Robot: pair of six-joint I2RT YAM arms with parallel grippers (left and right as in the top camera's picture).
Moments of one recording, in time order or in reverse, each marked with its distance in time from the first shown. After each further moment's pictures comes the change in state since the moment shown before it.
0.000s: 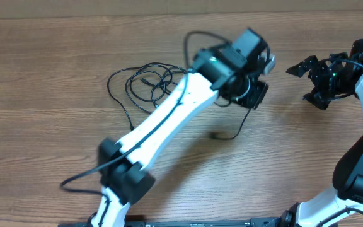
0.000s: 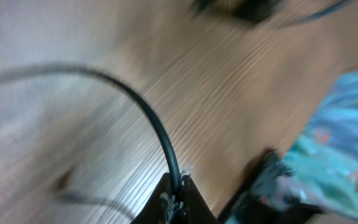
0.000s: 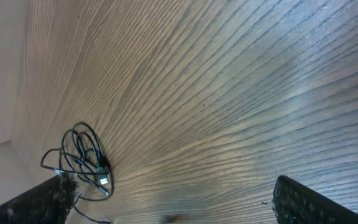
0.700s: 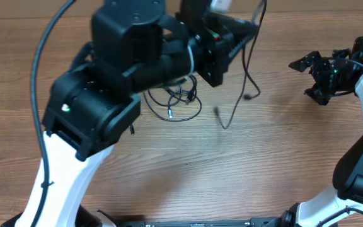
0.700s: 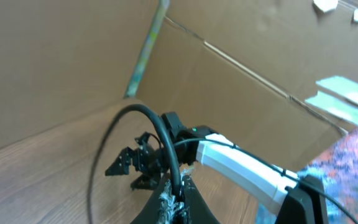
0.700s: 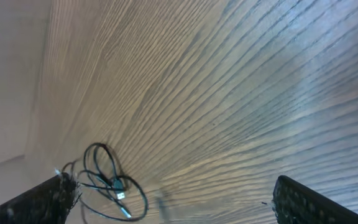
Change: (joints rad) left arm 0.131 -0.462 0.140 0.291 0.021 -0.064; right arm 0.000 0.000 0.000 0.071 -0.009 0.079
